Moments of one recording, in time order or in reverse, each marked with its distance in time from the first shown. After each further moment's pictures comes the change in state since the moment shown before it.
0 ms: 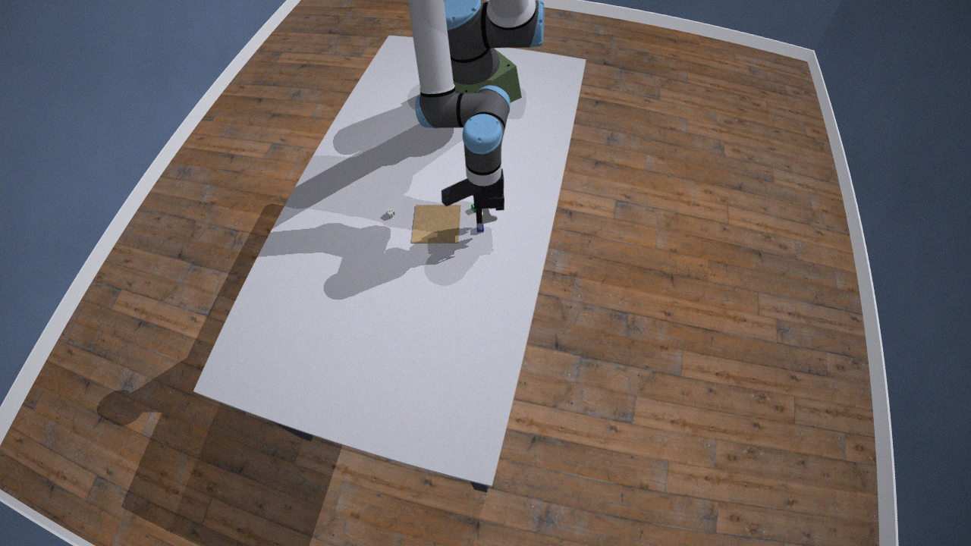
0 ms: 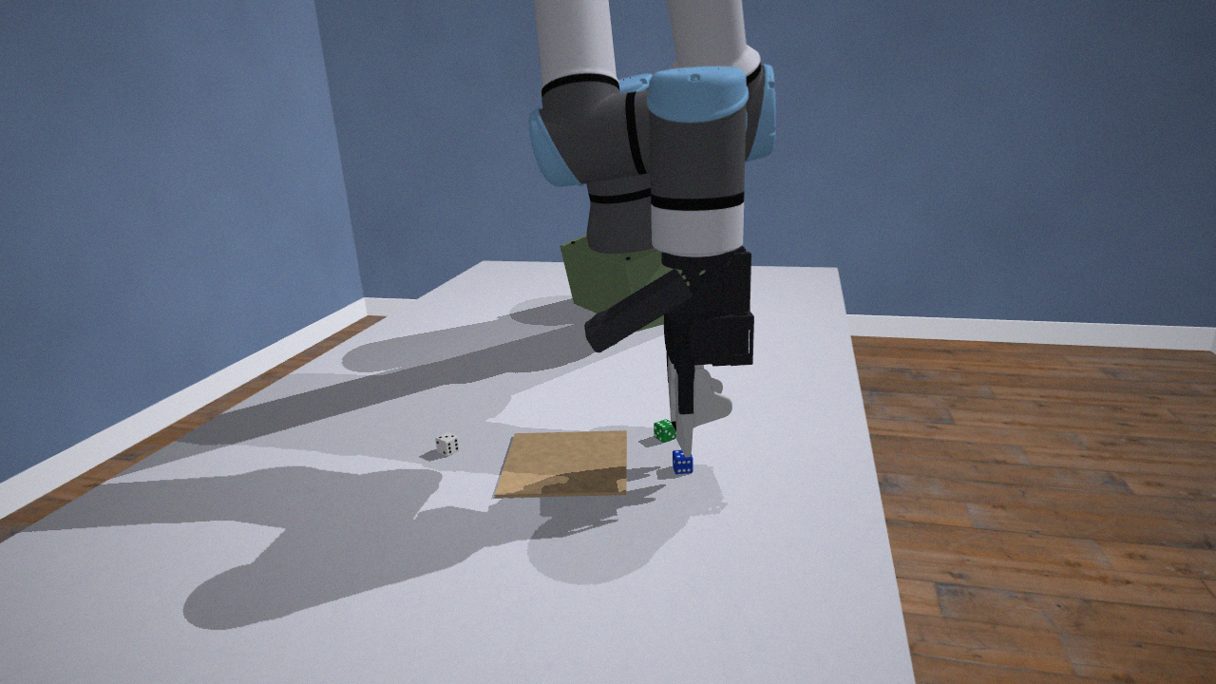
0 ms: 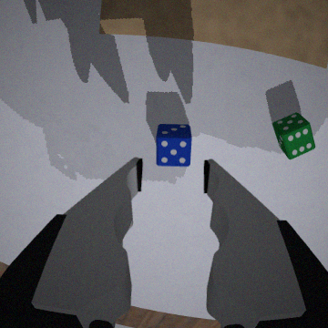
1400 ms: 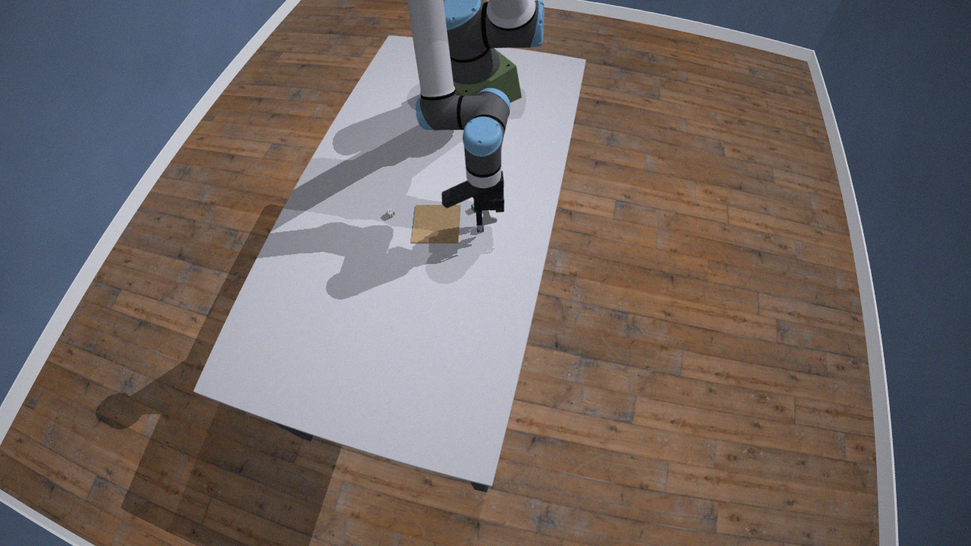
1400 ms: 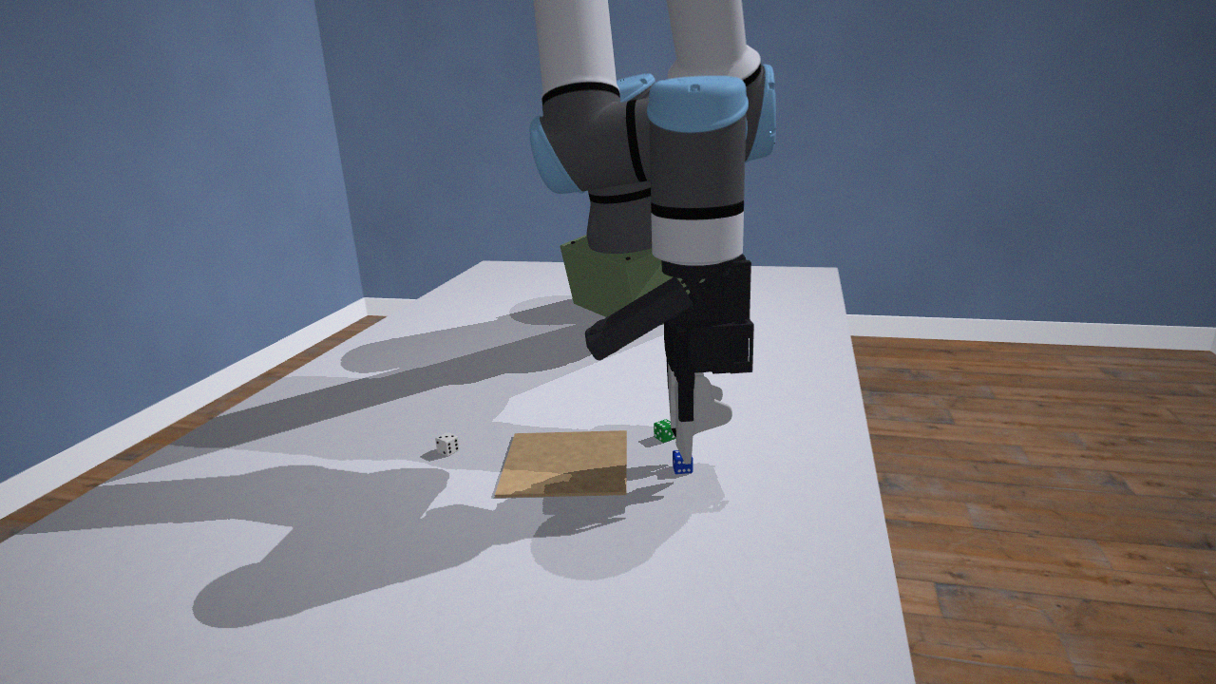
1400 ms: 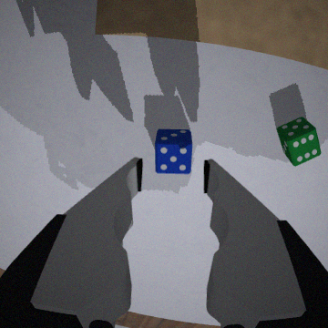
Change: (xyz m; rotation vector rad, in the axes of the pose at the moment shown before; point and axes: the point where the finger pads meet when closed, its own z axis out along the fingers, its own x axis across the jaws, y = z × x) arm 0.000 0.000 0.008 0.000 0.000 0.000
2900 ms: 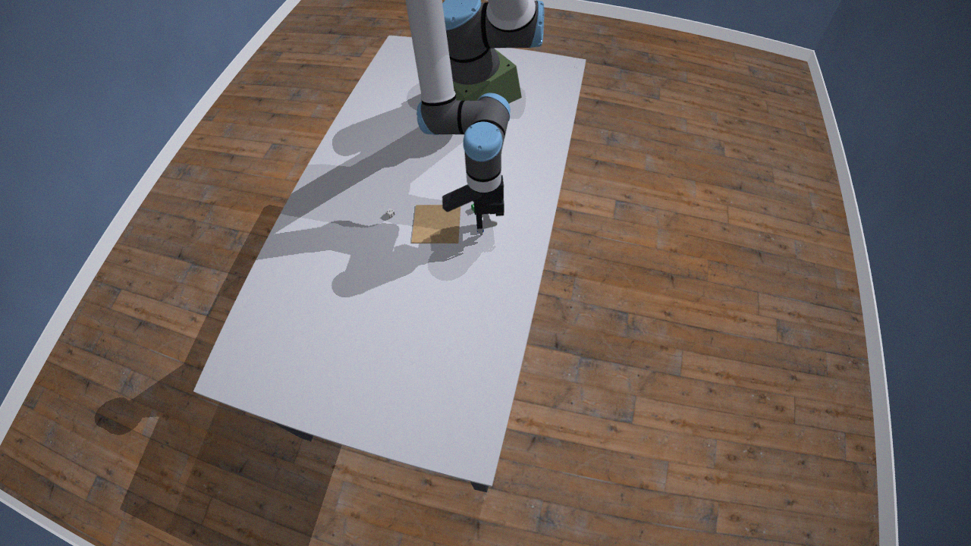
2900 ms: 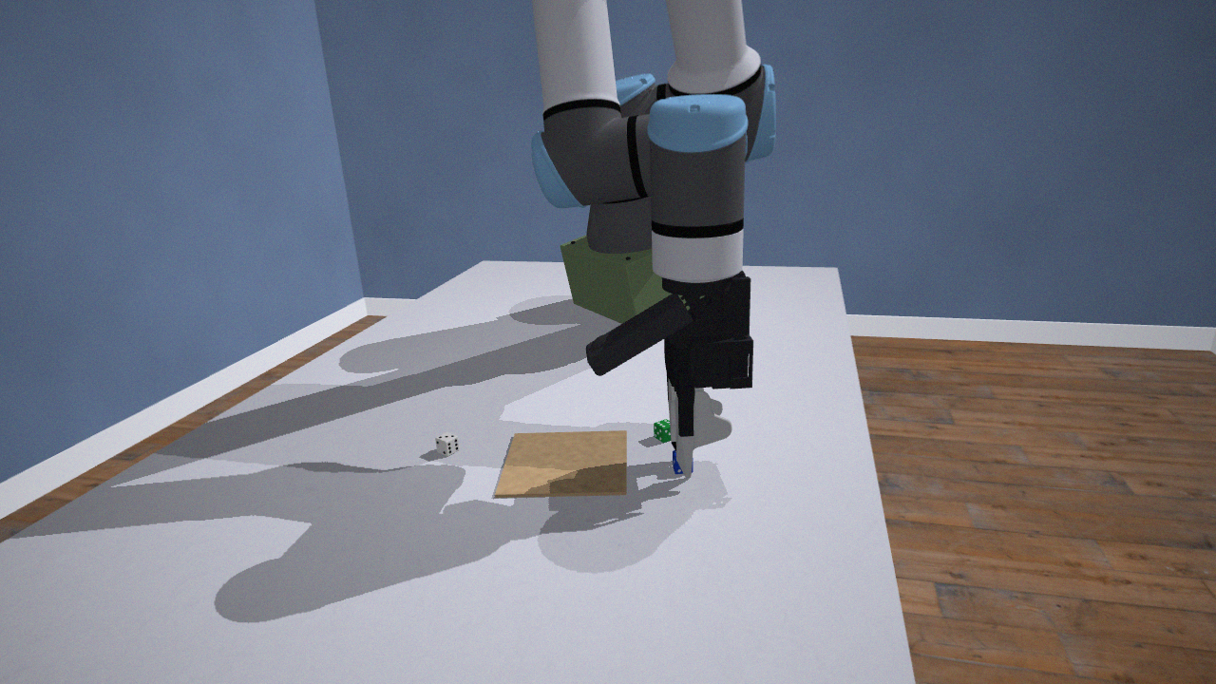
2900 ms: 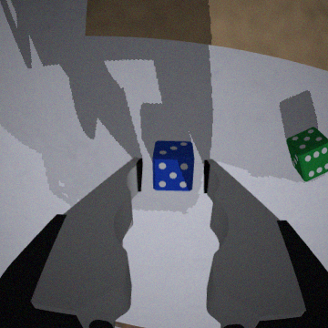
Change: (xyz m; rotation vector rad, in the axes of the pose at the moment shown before) arm 0.000 0.000 0.017 0.000 0.000 0.000
